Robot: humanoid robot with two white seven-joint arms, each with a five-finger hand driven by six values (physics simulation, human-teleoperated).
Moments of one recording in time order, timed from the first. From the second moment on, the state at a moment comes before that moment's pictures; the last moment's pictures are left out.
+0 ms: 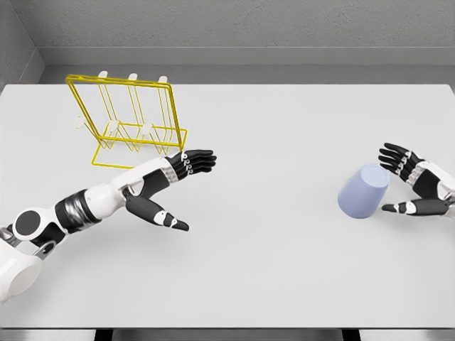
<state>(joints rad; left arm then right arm) -0.34 0.66 -0.68 -1.56 0.76 -0.36 -0.61 -0.14 -0.85 0.45 -1.16 -0.93 -0.46 0.61</state>
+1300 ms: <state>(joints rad) -0.34 0.57 -0.67 -1.45 0.72 -0.23 -0.58 -0.18 -0.80 0.55 -1.15 -0.91 -0.46 0.61</state>
